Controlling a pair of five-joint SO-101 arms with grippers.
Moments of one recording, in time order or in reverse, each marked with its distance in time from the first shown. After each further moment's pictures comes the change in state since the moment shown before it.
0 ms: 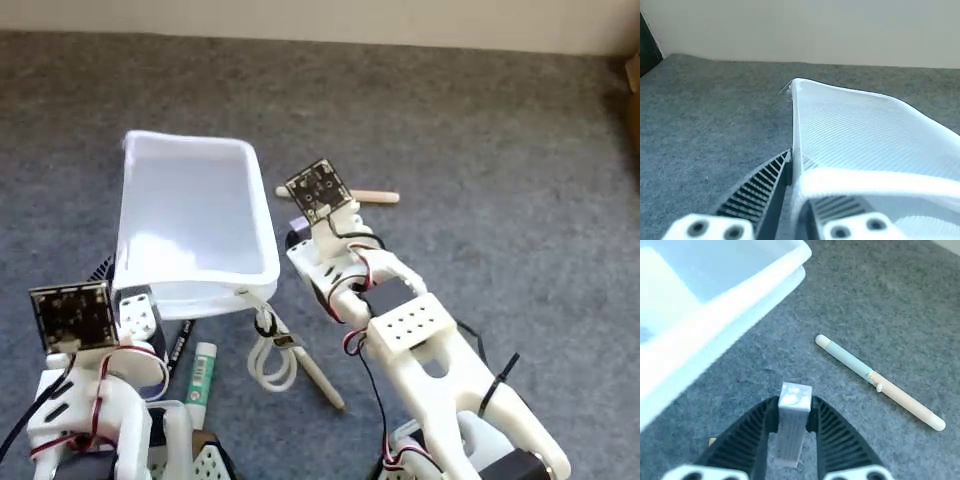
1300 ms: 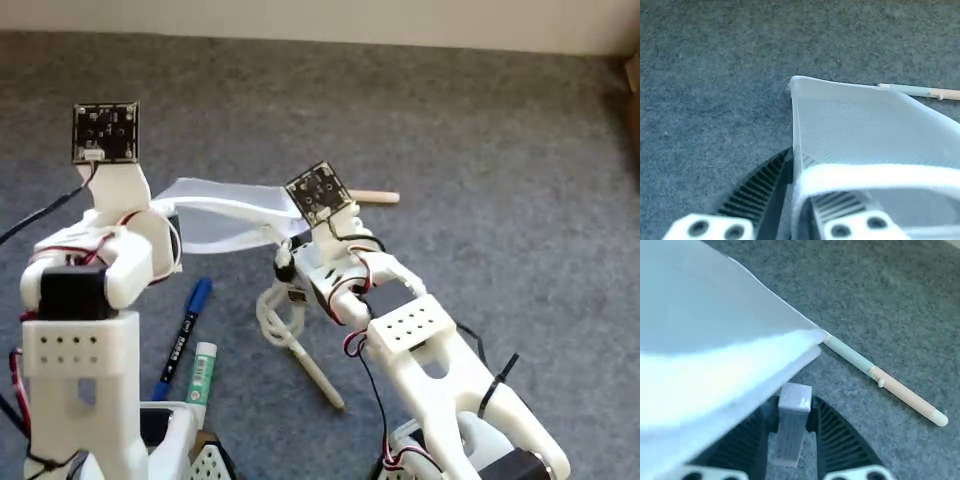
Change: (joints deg) left arm 6.2 58.5 -31.0 3.6 6.2; right arm 0.0 0.0 0.9 -0.2 0.0
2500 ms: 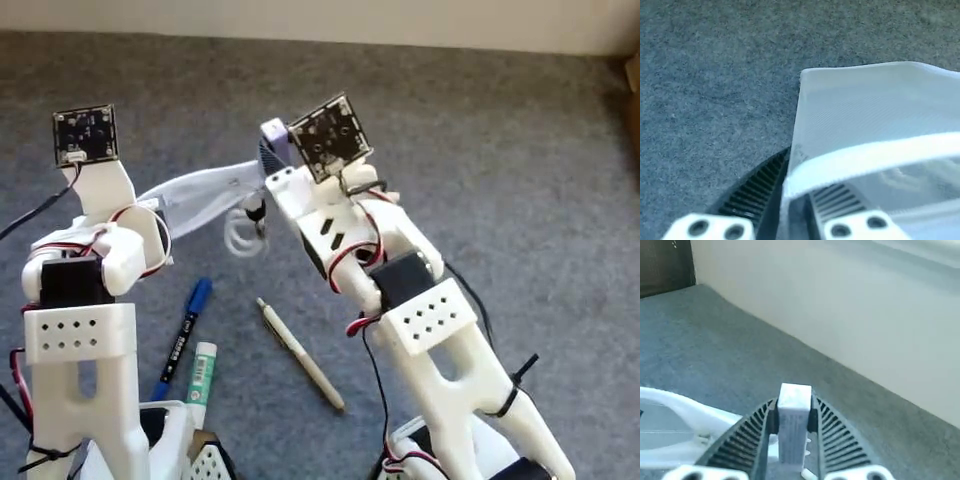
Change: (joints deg) left arm -4.0 1.1 5.7 -6.0 2.2; right arm -2.7 -3.2 -24.3 0.1 0.0
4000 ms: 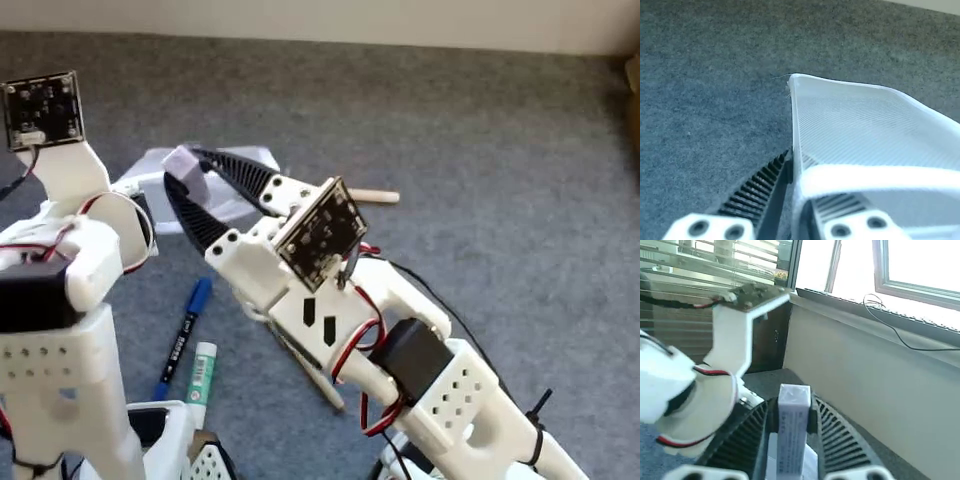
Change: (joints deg) left arm 0.2 2.8 -22.9 15.5 1.3; right arm -19.0 -13.9 -2.3 0.0 0.0
